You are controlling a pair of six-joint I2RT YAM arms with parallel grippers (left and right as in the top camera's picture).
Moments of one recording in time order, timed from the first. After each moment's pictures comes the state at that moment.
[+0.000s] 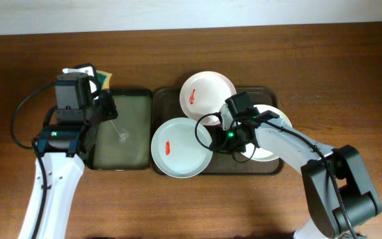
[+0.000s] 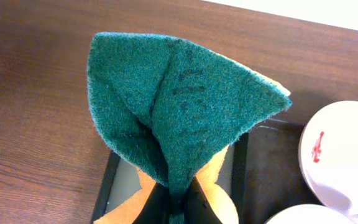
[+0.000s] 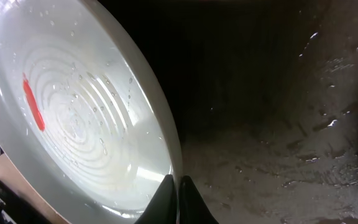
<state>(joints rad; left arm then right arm) -0.04 1.30 1.12 -0.58 -0.08 -0.20 0.39 1.78 1.01 -0.52 -0.49 0.42</state>
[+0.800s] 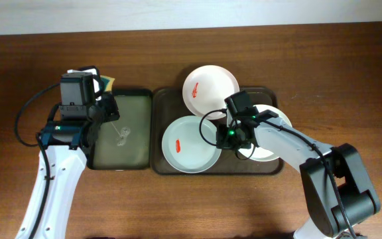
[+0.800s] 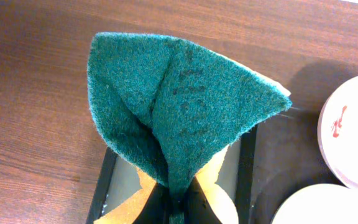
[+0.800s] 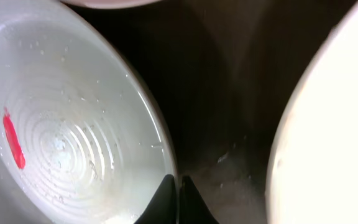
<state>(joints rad) -0.04 1.35 1.12 -0.60 -0.08 -0.20 0.39 1.79 1.01 -0.49 -0.25 0.46</state>
